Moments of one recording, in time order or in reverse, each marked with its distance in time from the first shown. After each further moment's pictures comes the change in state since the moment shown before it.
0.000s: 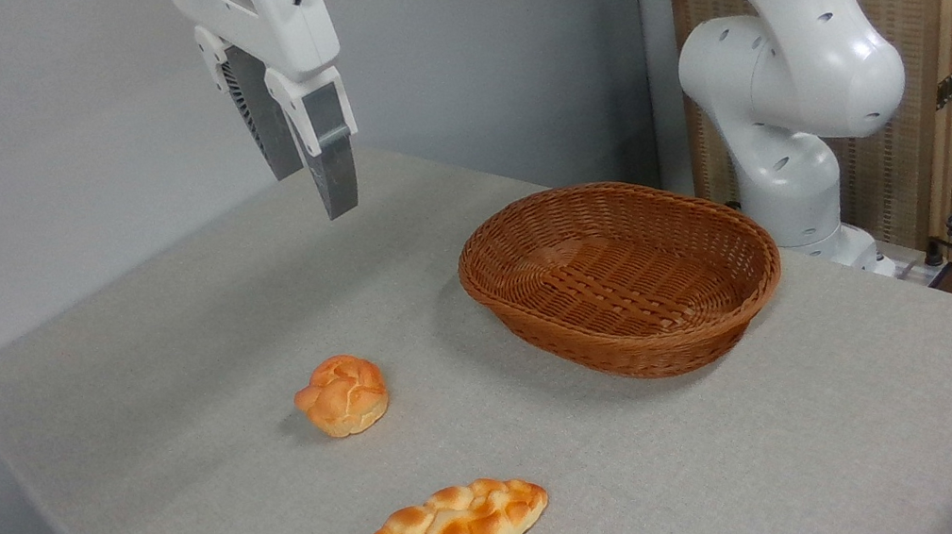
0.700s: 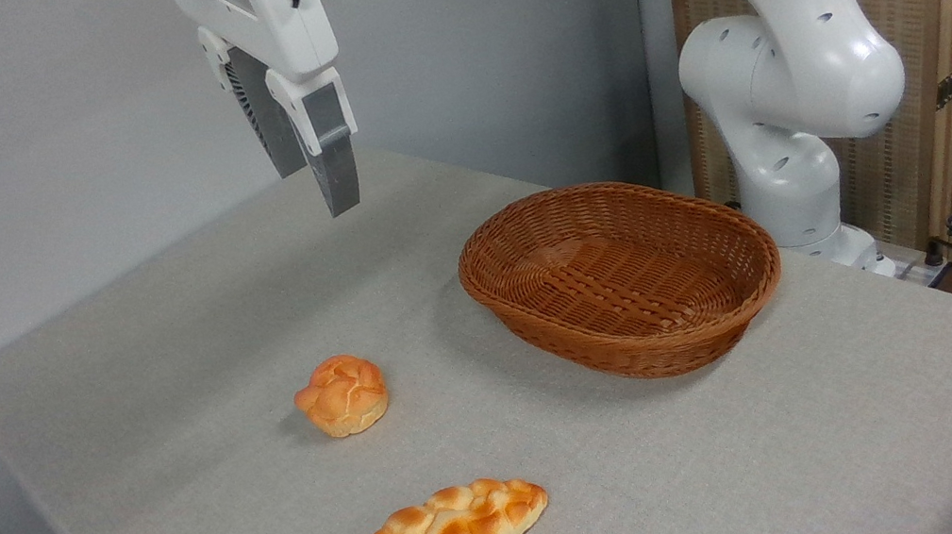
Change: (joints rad) arm -0.006 0.000 -0.009 -0.005 0.000 -0.013 0.000
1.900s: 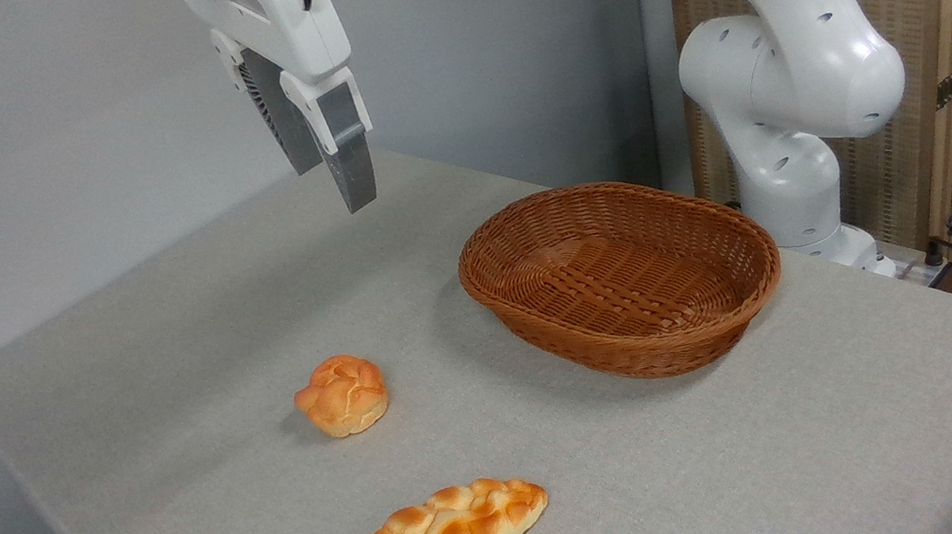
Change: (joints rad) arm 0.000 -0.001 0.002 -0.003 0.000 -0.045 0.000
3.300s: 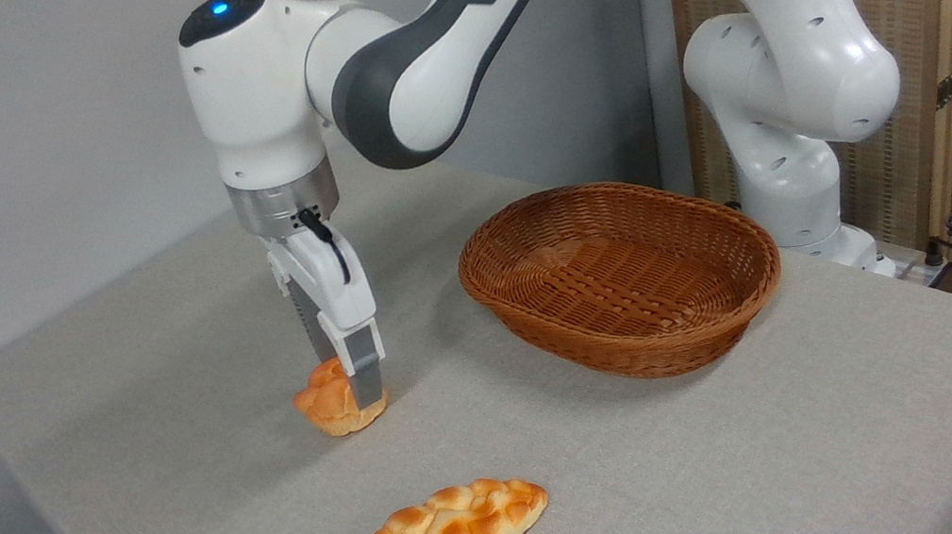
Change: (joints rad) arm -0.118 0.042 -0.007 -0.562 0.004 0.738 0.023
